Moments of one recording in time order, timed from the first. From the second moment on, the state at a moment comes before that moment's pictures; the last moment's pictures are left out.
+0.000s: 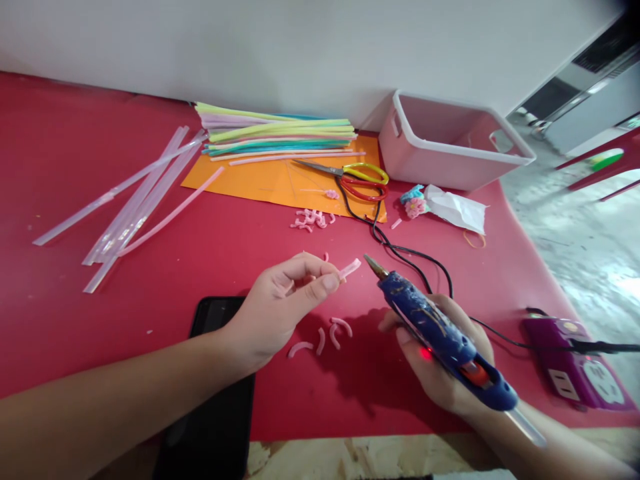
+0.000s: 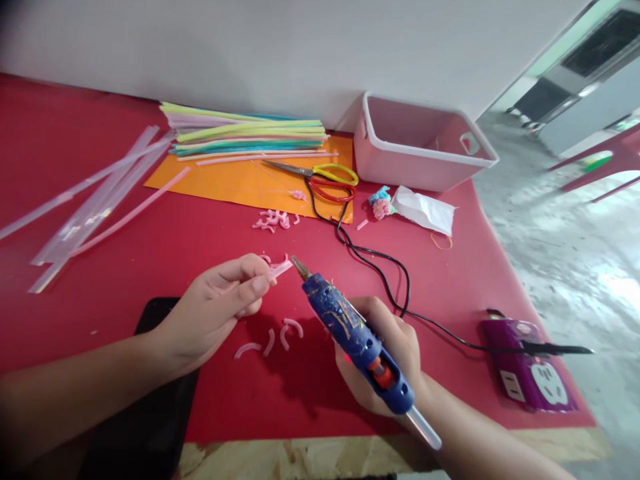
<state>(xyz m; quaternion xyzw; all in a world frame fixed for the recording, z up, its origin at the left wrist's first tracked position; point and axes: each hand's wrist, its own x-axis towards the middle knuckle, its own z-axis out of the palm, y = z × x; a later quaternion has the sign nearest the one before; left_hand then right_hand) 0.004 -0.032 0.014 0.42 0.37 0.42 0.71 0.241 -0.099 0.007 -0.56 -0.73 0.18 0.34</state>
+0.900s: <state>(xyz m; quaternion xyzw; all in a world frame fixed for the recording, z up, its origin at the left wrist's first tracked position) 0.002 -0.032 0.012 0.45 0.37 0.42 0.69 0.234 -0.097 0.014 -0.53 -0.76 0.21 0.33</state>
